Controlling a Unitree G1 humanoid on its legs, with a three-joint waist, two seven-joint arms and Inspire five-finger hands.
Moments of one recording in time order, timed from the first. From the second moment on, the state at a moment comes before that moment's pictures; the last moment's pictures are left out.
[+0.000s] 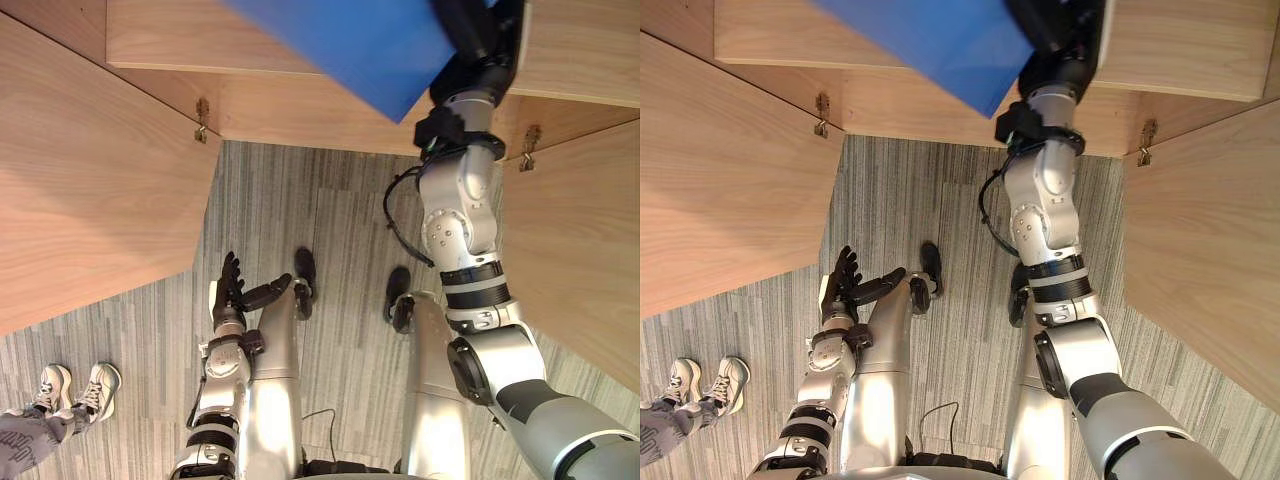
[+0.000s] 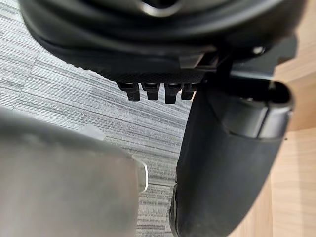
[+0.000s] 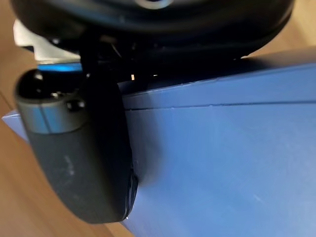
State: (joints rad) left arm -0.18 0.02 0.15 0.56 -0.10 -0.20 0.17; right arm -0.97 -0.12 -0.03 0.25 0.65 -0.29 -0.39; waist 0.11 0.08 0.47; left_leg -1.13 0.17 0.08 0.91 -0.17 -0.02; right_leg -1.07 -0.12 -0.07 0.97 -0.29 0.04
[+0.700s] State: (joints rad) left arm -0.20 0.02 0.05 0.51 -0.13 -0.21 0.23; right arm -1.28 -0.12 -0.25 0.51 1.03 -0.36 -0.51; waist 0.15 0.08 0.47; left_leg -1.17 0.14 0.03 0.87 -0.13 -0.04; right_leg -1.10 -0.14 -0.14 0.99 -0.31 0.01
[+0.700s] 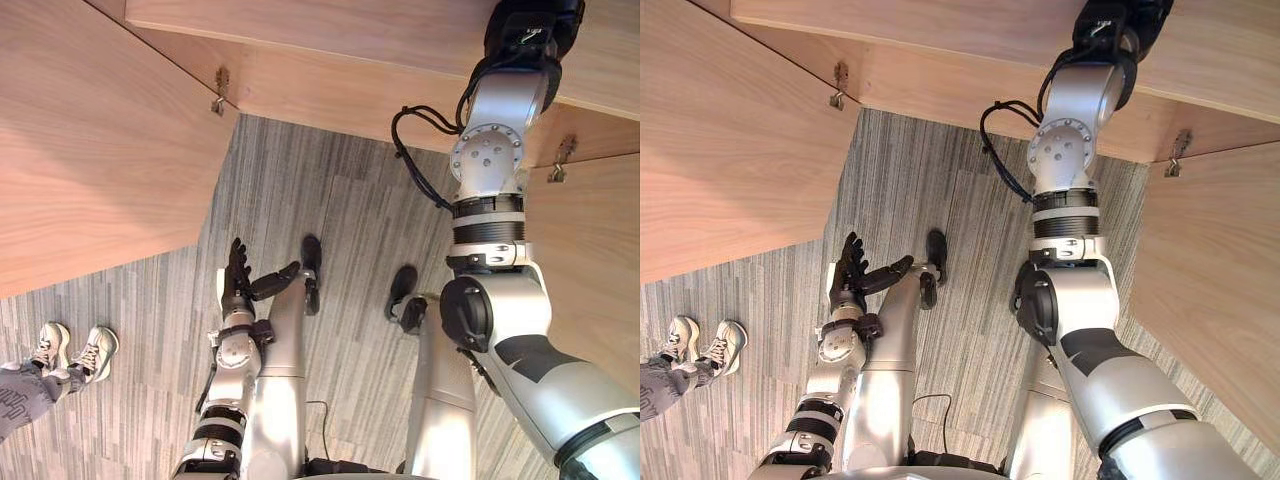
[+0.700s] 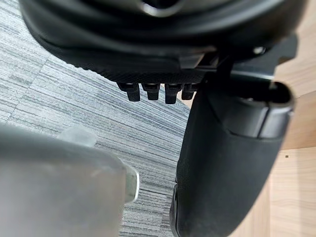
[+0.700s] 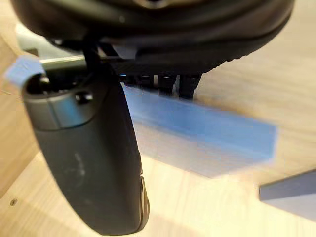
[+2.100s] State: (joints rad) left arm -0.20 0.06 0.00 0.63 -0.10 -0.24 0.18; right arm -1.27 -0.47 0.36 0.74 -0.09 -0.06 -0.25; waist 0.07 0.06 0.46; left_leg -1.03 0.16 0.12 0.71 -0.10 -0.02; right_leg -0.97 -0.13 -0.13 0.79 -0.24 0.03
